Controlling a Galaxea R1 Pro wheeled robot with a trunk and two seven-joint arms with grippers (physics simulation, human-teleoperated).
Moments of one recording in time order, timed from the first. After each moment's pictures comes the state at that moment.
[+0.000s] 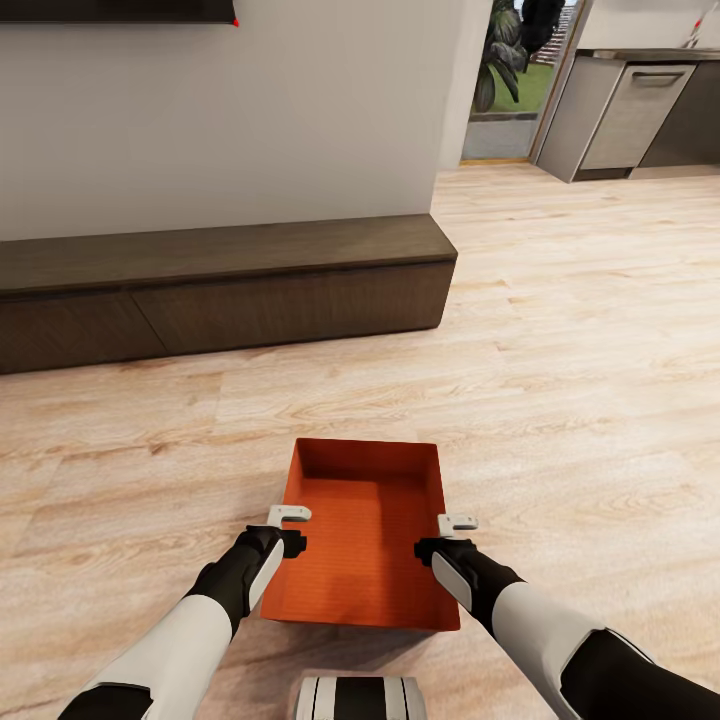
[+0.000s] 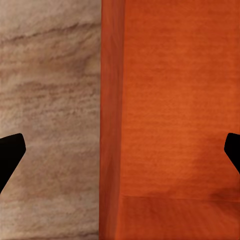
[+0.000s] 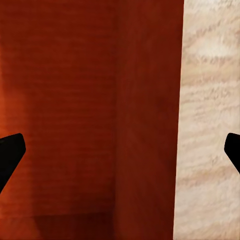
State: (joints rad) left arm -0.74 -0.14 -0.02 -0.50 -0.02 0.48 0.18; right arm -0.83 0.08 0.64 -0.25 -0.67 0.24 -0.35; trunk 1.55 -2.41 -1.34
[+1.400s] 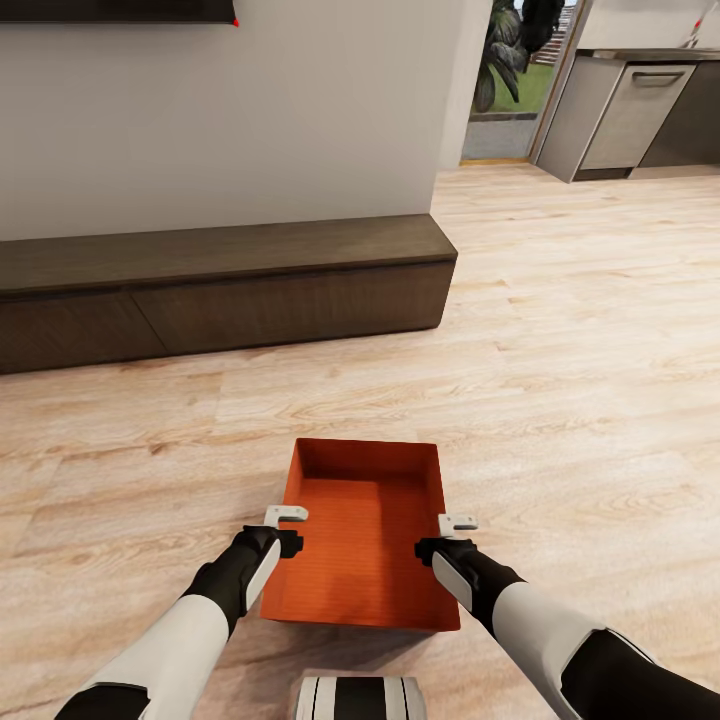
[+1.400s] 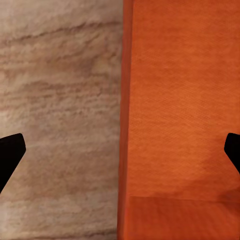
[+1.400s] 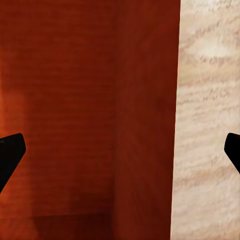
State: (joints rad) left arm -0.74 -0.13 -0.02 -0.50 -0.02 0.48 0.18; right arm -0.83 0.08 0.64 -0.25 -0.67 0.24 -0.35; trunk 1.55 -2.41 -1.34
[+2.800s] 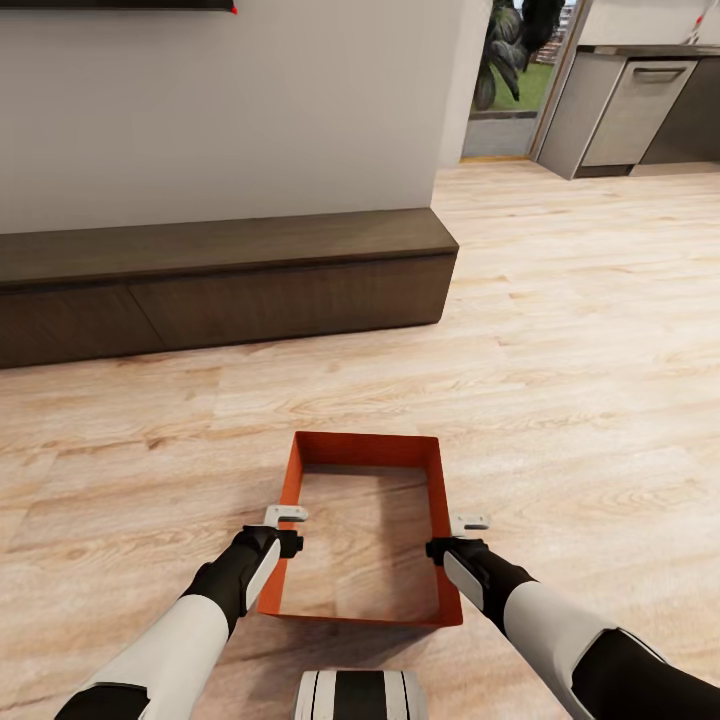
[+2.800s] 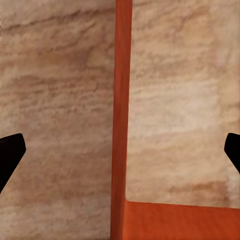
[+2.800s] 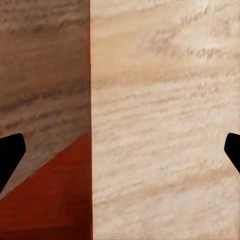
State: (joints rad) left arm -0.74 -0.13 -0.02 -0.50 -0.02 0.48 0.18; right arm -0.83 0.04 0.64 -0.25 -0.66 0.24 -0.34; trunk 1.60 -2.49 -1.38
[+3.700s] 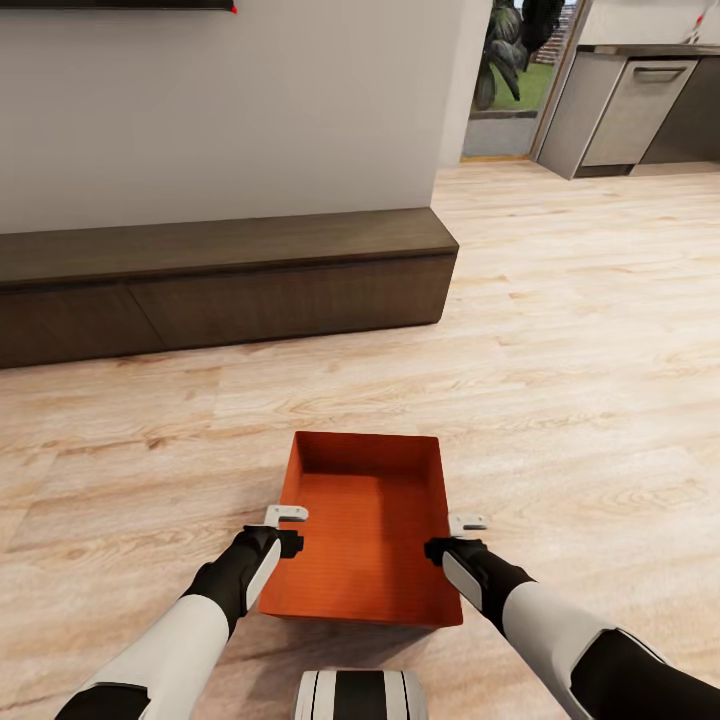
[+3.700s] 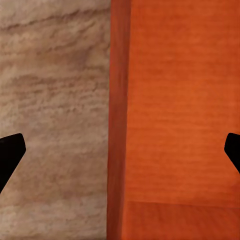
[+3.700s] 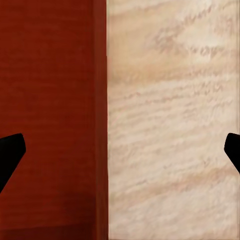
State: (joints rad) left arm -0.74 -0.13 -0.02 -0.50 -0.02 0.48 0.18; right arm -0.83 0.05 0.64 -0.25 -0.67 0.24 -0.34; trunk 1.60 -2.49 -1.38
